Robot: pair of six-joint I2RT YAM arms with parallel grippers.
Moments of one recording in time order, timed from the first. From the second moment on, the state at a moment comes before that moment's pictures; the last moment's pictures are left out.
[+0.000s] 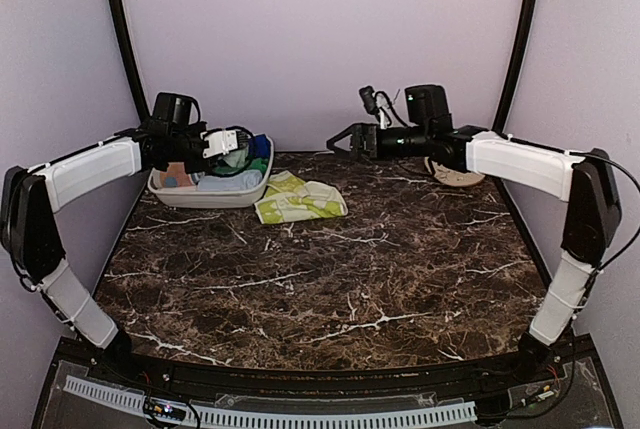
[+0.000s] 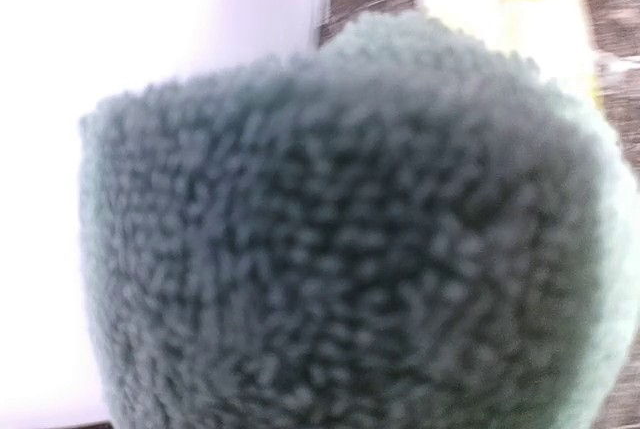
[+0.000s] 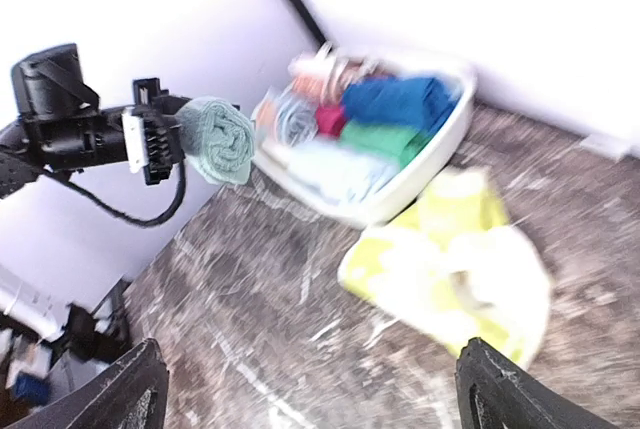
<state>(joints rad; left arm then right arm) -0.36 1.57 1.27 -0.33 -0.02 1.21 0.62 1.81 1.48 -0.08 -0.58 0.36</state>
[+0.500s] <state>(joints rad) -0.26 2.17 1.74 -0.19 -0.07 1.28 0.63 1.67 1.16 -0.04 -0.46 0.32</state>
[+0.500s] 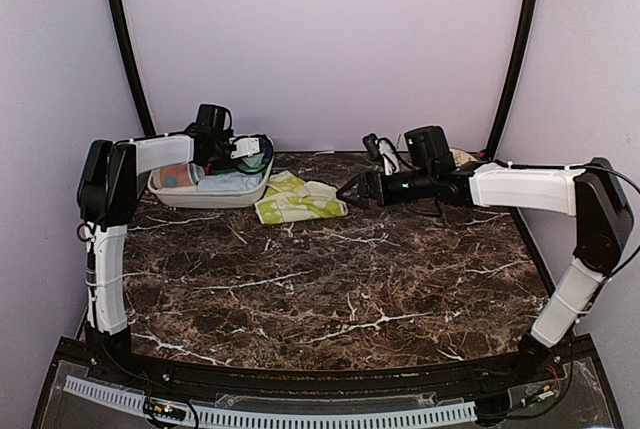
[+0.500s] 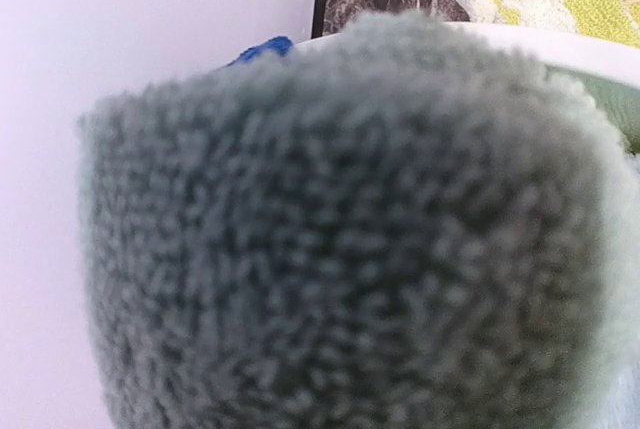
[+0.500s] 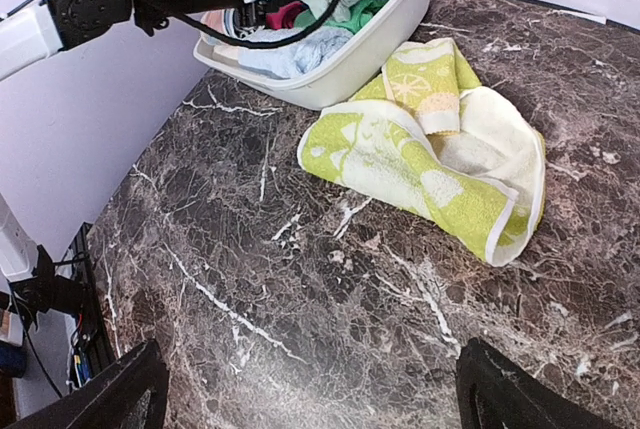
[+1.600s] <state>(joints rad) -0.24 2.26 2.21 -0.97 0.01 1.36 0.63 1.67 1.18 -0.10 -0.46 0.31</state>
